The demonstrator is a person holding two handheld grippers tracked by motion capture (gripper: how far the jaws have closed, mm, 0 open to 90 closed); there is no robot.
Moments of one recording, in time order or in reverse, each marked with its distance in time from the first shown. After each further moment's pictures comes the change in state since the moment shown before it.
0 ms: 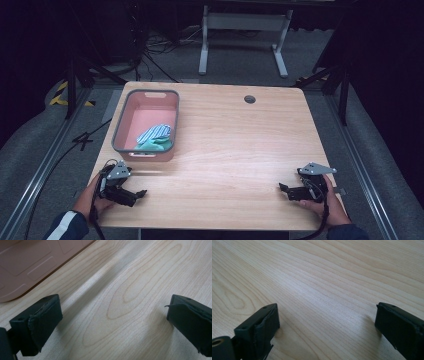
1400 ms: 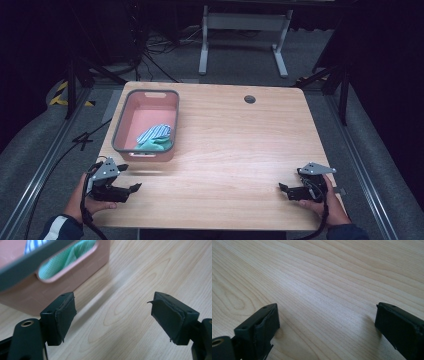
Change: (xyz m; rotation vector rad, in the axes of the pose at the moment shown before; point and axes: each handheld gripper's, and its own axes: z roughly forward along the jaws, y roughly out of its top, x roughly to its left) left arm -0.012 0.023 -0.052 -0.098 0.023 0.027; right arm 0.000 0.000 0.001 0.001 -0.002 -0.005
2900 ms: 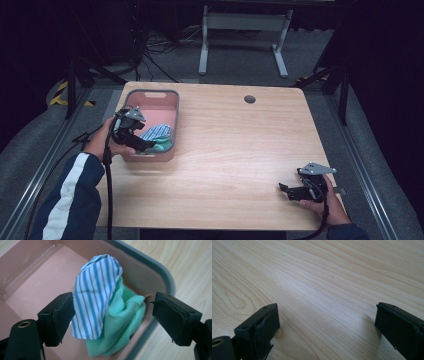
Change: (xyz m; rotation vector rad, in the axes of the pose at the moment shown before) left arm 0.074 0.130 0.056 0.244 -0.034 0.075; right arm 0.000 0.000 0.000 -0.002 0.004 0.002
